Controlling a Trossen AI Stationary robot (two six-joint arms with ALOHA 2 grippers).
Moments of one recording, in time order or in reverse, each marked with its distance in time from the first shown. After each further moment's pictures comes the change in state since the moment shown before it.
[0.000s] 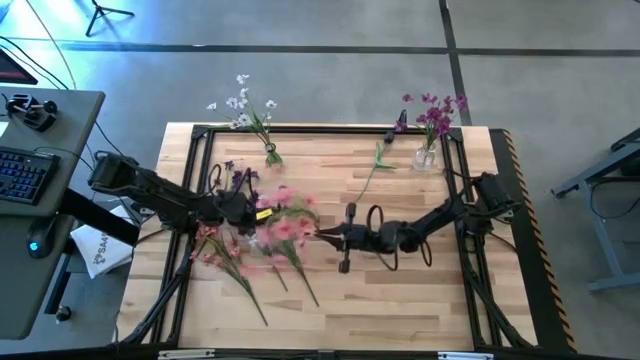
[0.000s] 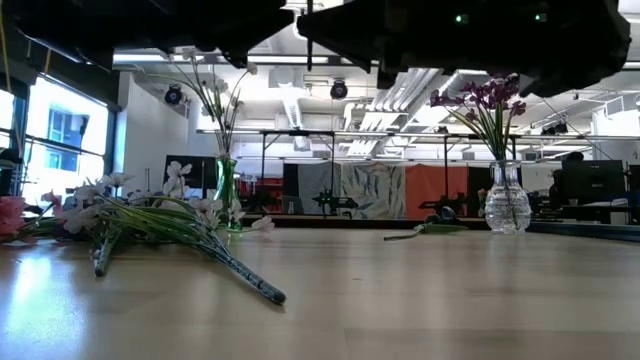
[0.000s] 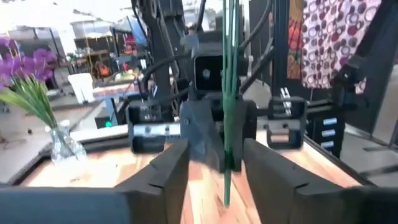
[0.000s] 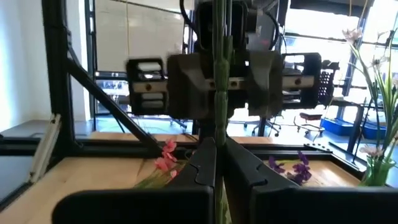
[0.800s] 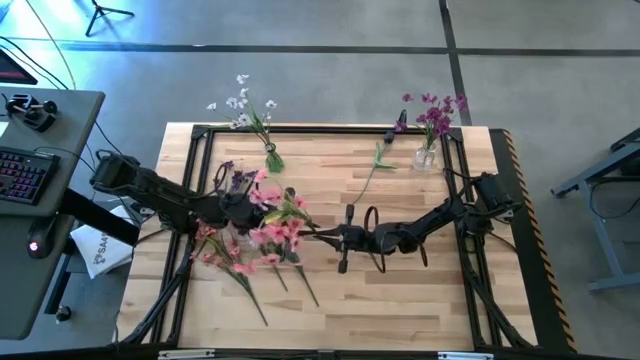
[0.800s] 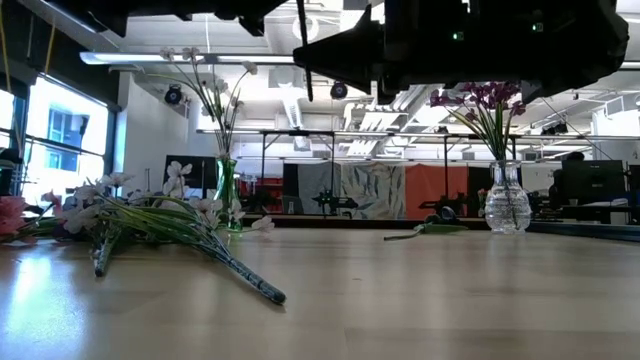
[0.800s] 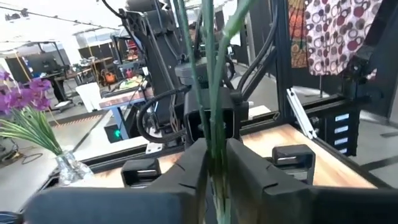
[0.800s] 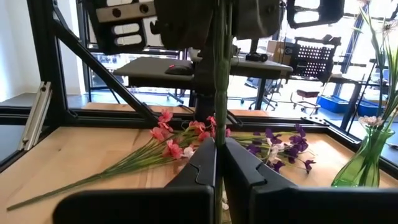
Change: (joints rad) left arm -0.047 0.010 0.157 -0.178 -0.058 0.105; right arm -0.002 0.002 0.006 -0.129 0.024 0.035
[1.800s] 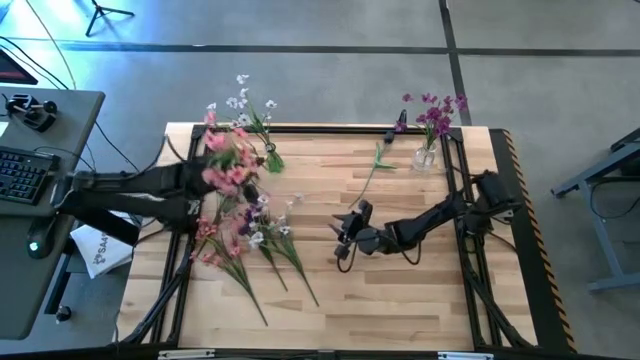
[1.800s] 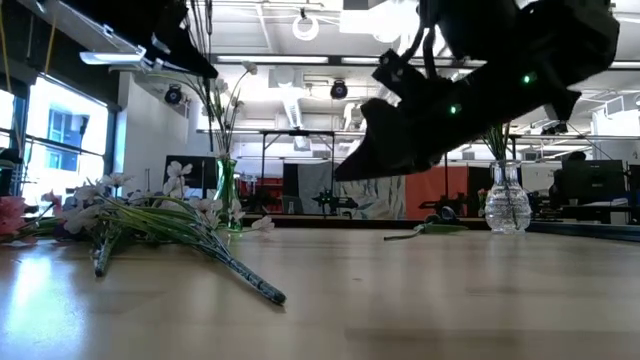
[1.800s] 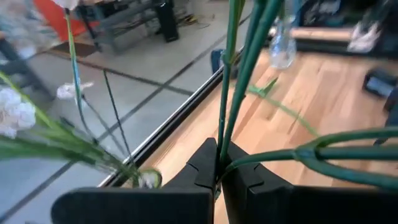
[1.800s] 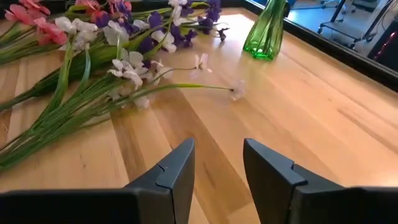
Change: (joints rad) left arm 0.333 -0.598 -0.022 -0.952 -0.434 -0.233; right arm -0.032 -0.017 -0.002 -0.559 0.295 0.358
